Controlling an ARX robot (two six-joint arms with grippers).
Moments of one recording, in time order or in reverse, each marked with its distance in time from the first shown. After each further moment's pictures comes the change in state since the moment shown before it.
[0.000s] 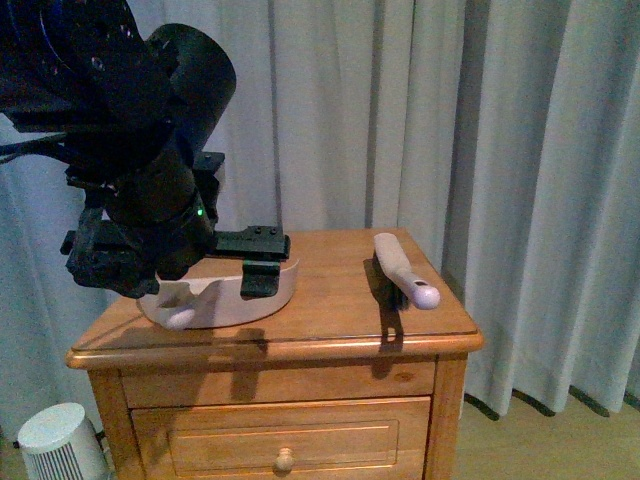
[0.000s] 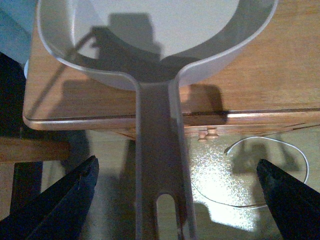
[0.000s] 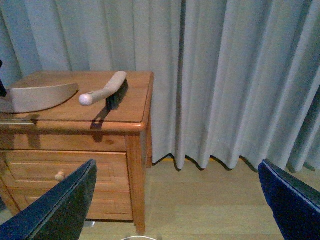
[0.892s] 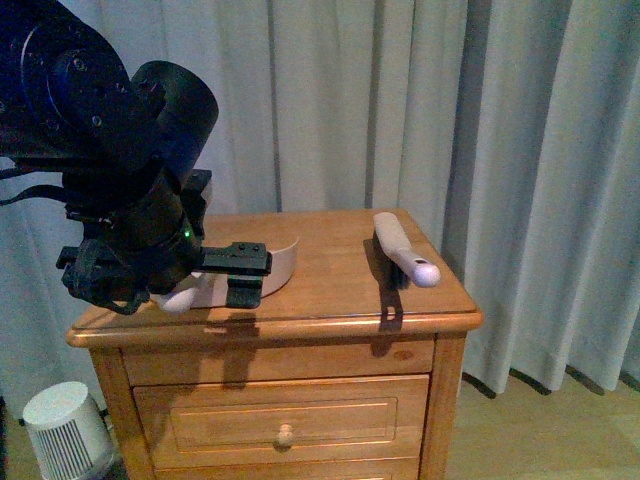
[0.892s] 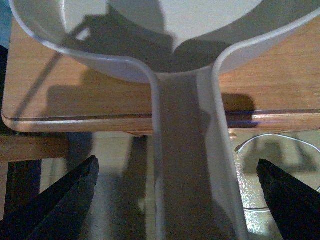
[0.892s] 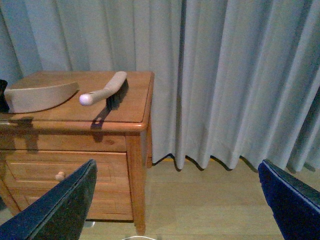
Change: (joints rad) left arm 0.044 0.068 -0.042 0.091 0.009 0.030; right arm 0.000 0.000 0.000 0.000 0.000 0.000
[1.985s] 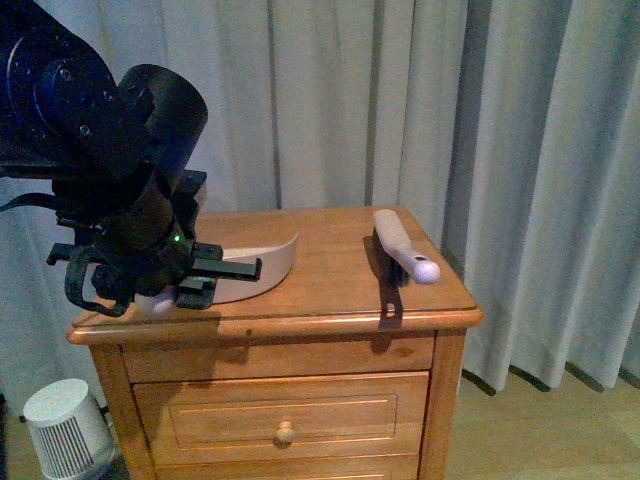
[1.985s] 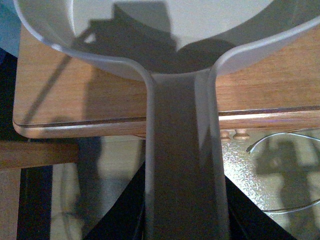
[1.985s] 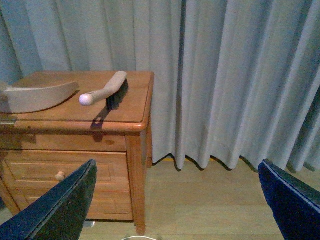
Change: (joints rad) left arm 0.019 -0.006 -0.024 0.037 -0.023 0.056; right arm 0.000 0.000 0.000 0.000 0.000 0.000
